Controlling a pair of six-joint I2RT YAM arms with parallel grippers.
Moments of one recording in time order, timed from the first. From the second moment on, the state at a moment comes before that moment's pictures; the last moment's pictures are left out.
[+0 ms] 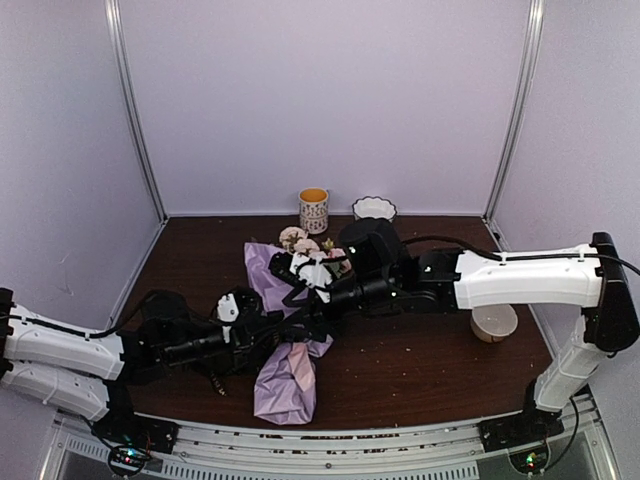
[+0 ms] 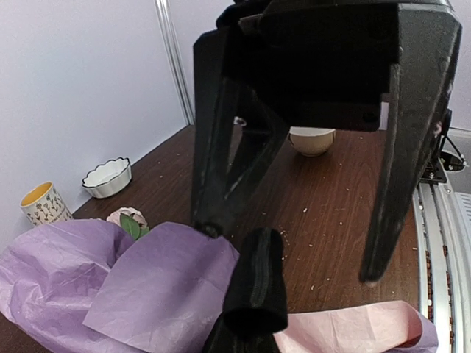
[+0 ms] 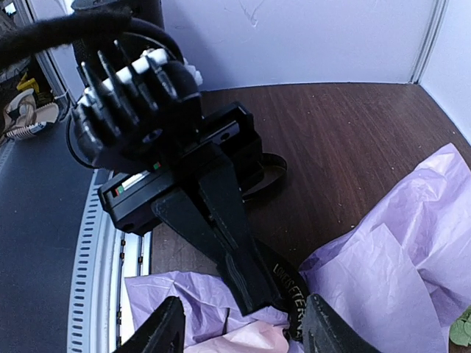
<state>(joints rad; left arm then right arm) -1.01 1.11 0.31 0.68 0.10 0.17 1.11 1.61 1.25 -0.12 -0.33 -0.12</state>
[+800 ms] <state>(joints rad) -1.00 1.13 0.42 0.49 0.00 0.02 1.11 1.70 1.32 -0.14 -0.38 -0.18</state>
